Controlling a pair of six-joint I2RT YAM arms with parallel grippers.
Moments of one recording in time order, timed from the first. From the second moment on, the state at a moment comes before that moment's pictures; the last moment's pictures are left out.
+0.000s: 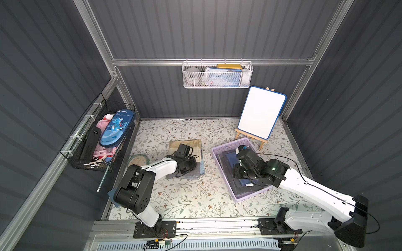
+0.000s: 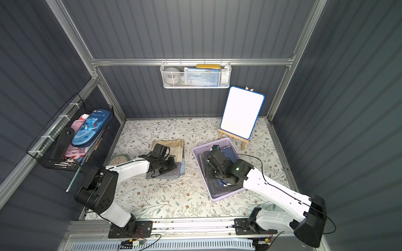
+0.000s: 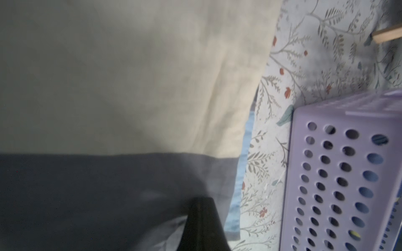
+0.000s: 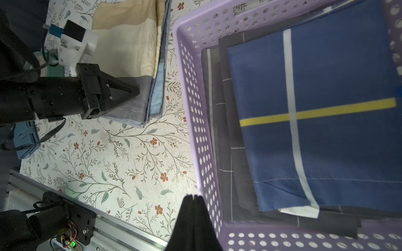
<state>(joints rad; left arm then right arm) -0.49 1.63 0.85 -0.28 0.25 -0.76 0.86 1.18 1.06 -0.82 0.13 0.75</state>
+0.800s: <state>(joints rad) -0.75 1.21 0.77 -0.50 0.04 -1.17 0.87 1.60 1.45 -0.81 0.08 0.67</state>
